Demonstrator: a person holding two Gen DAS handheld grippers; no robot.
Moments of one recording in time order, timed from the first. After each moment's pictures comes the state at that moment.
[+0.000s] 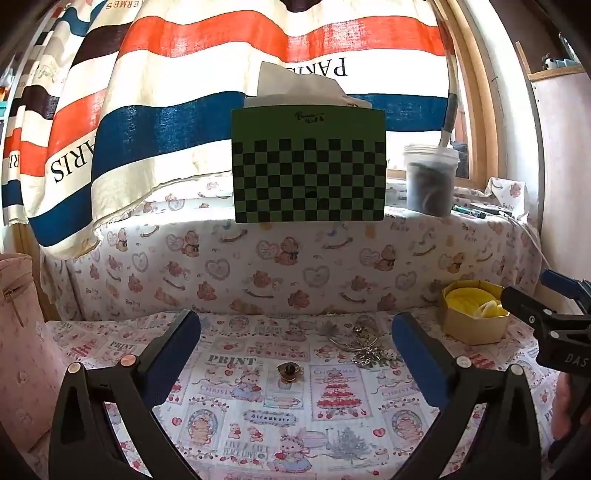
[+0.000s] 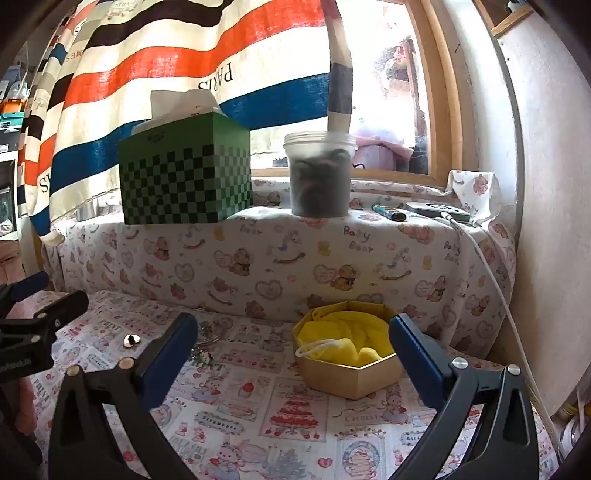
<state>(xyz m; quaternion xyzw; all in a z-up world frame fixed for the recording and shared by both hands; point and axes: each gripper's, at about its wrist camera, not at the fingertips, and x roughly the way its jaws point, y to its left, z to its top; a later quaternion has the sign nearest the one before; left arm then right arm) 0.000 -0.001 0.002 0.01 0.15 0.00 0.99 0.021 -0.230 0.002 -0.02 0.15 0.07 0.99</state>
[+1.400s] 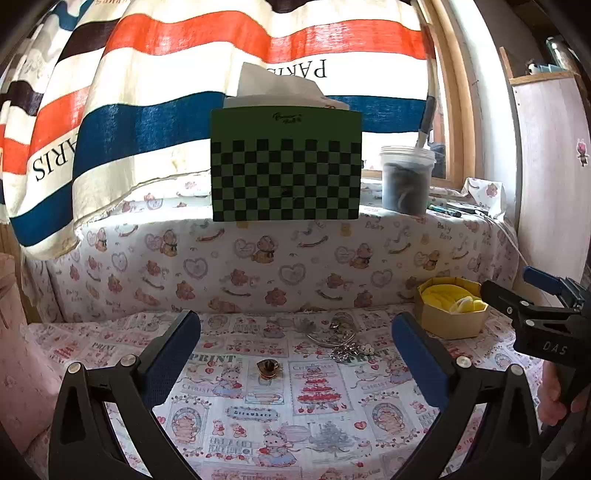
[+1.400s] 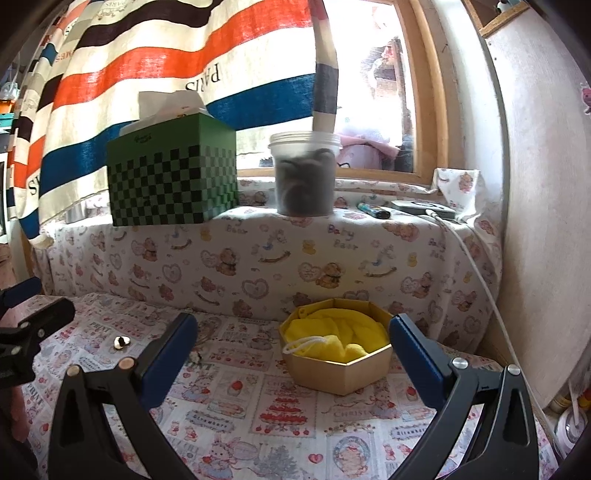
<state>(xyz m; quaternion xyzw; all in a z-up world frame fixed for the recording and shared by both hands) -0.007 -0.001 0.000 0.00 0.15 -0.05 0.99 0.016 -0.231 0.002 -0.02 0.15 0.05 0.99</state>
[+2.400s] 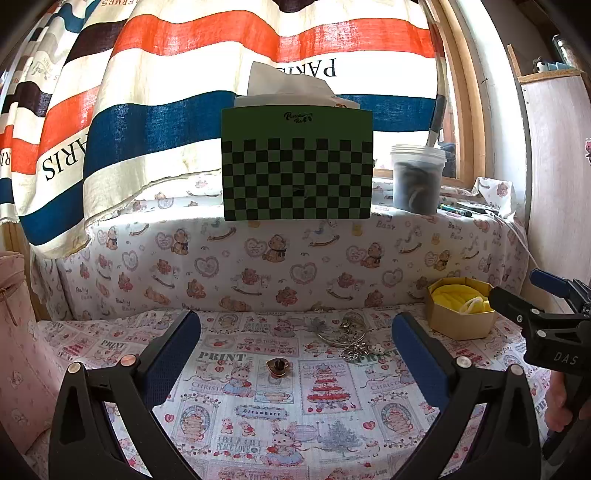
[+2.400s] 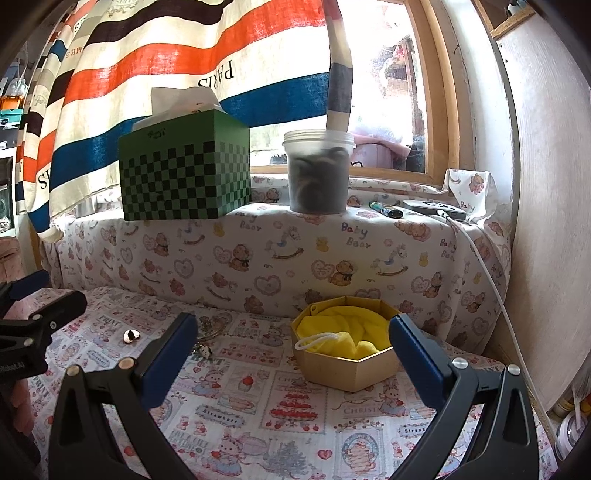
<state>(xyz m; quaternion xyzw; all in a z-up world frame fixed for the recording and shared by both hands) -0.005 0.002 -0.001 0.00 0.15 -0.03 0.99 0.015 -0.230 0.001 -0.02 0.16 0.07 0.99</state>
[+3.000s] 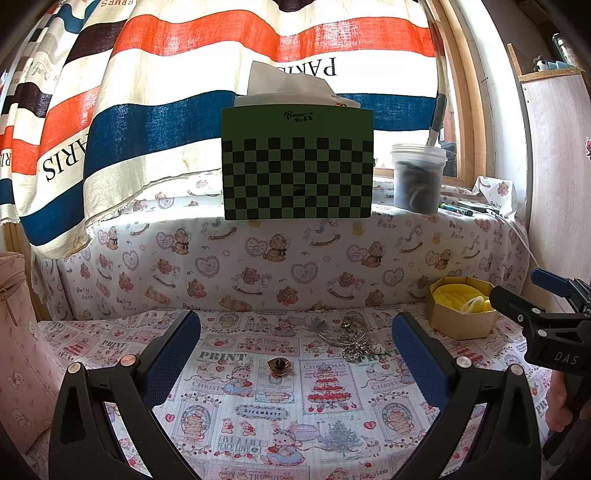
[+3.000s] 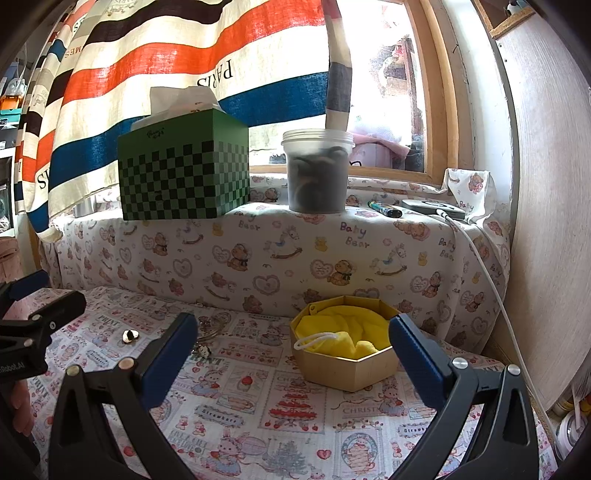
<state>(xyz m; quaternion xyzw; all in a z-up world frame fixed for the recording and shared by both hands) -0.005 0.002 -0.001 0.00 0.15 -0.03 0.99 0.016 -0.229 0.001 -0.02 0.16 0.06 0.99</state>
